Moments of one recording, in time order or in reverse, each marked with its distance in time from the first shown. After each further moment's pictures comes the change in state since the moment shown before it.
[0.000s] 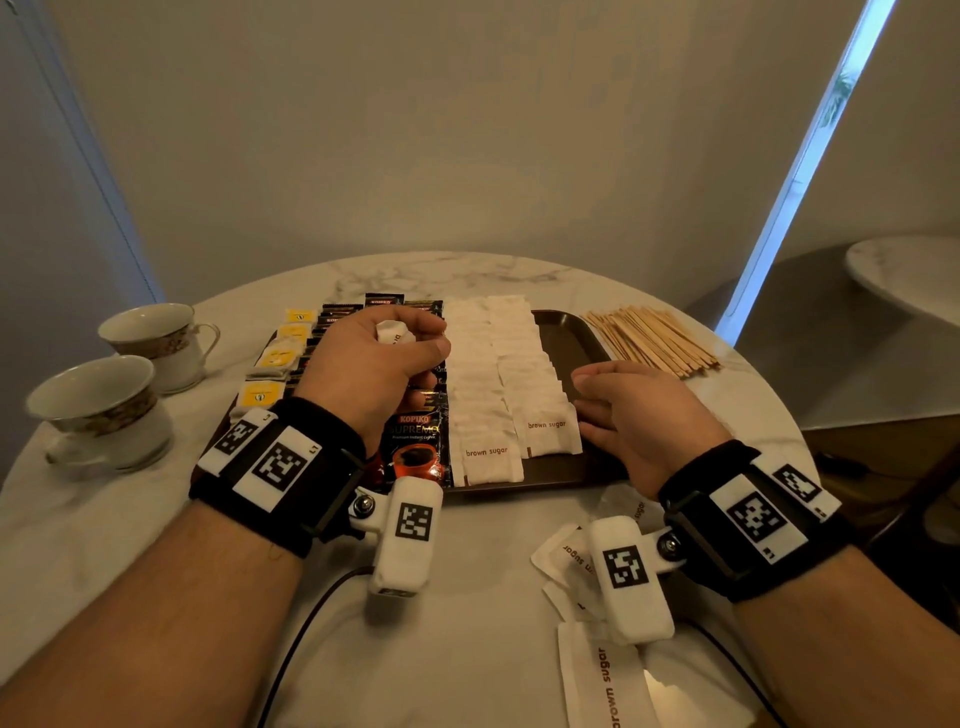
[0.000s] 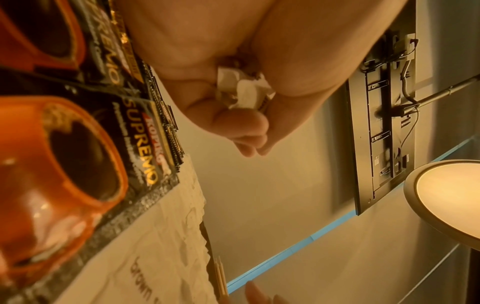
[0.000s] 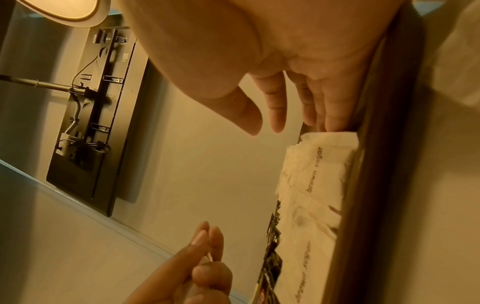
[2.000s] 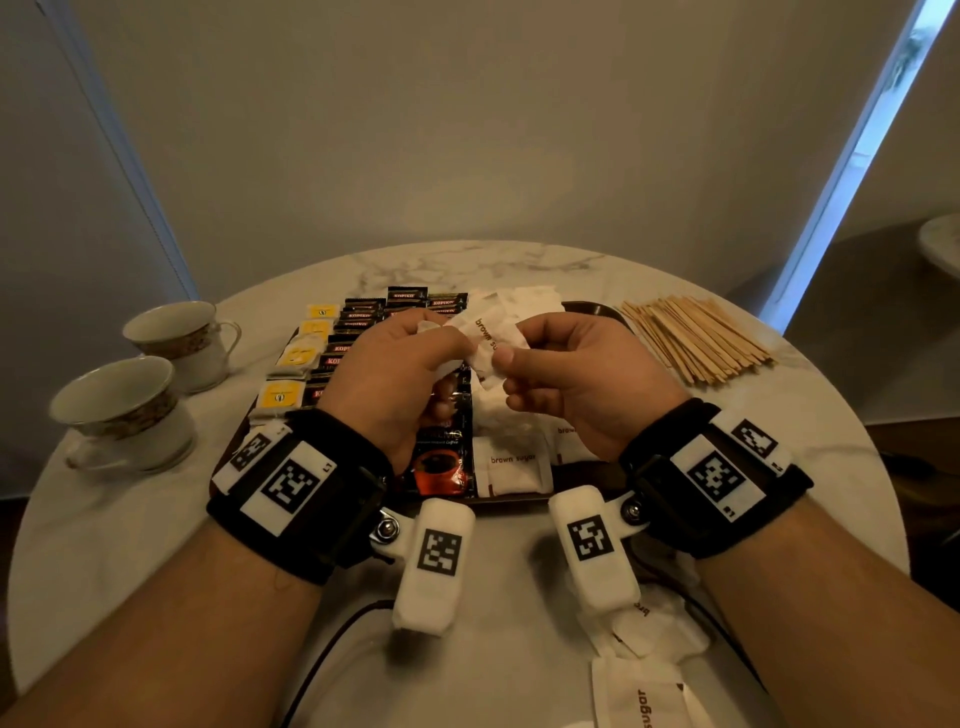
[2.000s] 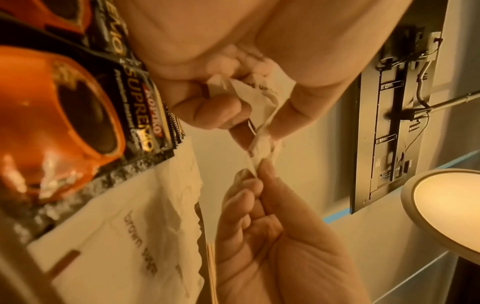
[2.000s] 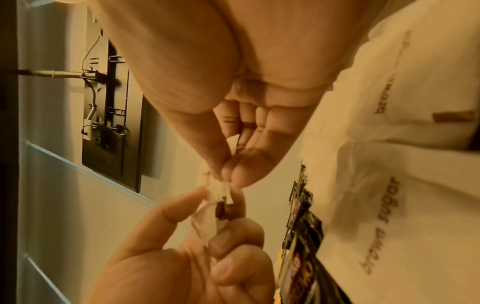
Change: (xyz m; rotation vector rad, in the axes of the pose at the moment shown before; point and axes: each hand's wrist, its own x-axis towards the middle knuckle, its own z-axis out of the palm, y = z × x) left_hand 0.001 -0.003 0.007 -0.090 -0.063 -0.071; right_hand 0.020 -0.012 0.045 0.076 -0.478 -0.232
